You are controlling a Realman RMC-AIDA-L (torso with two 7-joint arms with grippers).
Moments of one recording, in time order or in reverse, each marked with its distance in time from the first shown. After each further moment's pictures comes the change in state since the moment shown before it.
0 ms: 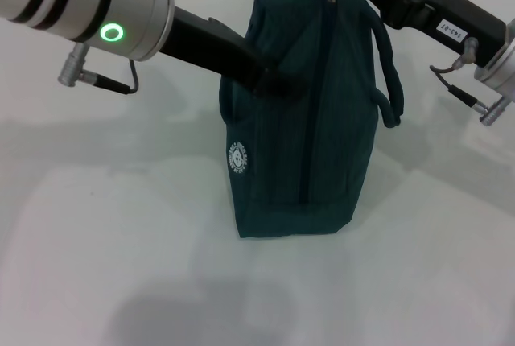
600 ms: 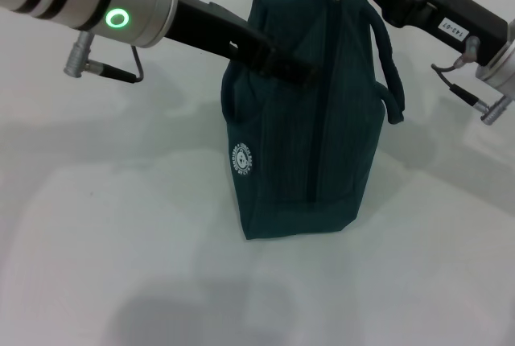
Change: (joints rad) left arm 0.003 -0.004 0.009 0.039 0.017 -0.034 -0.072; right arm -0.001 0.000 0.007 -0.001 -0.002 0.000 -0.005
